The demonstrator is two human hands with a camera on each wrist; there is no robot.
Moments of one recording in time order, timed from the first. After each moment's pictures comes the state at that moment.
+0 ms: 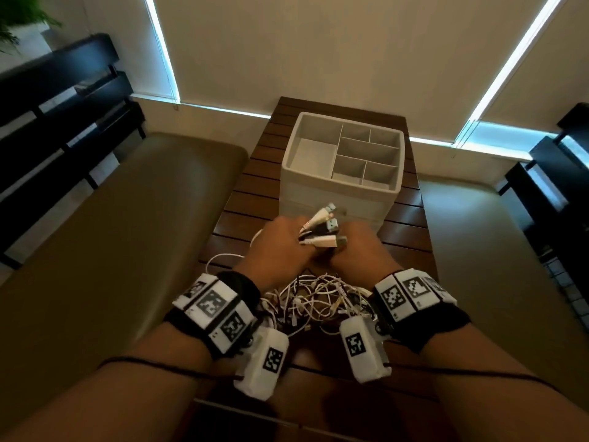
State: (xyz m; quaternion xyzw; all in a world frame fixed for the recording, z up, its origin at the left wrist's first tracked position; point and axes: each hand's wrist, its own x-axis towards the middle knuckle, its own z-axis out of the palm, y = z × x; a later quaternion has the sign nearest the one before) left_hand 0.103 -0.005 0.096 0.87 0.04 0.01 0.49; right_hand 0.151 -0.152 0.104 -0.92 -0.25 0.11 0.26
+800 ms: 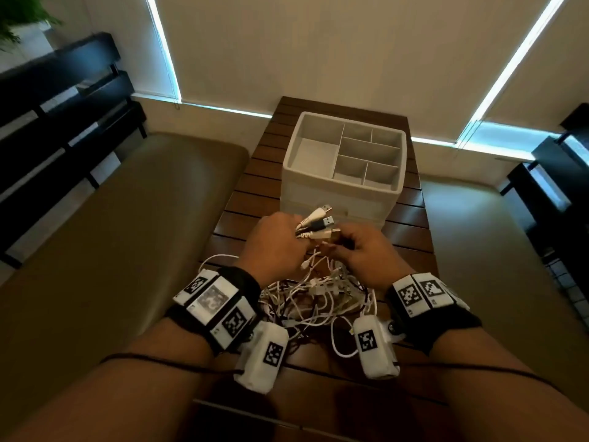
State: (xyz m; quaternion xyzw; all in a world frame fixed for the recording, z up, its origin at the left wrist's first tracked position) left_hand 0.111 -0.003 0.100 0.93 0.04 0.02 0.38; right_hand 0.163 -0.173 0.078 -0.86 -0.26 0.13 0.43
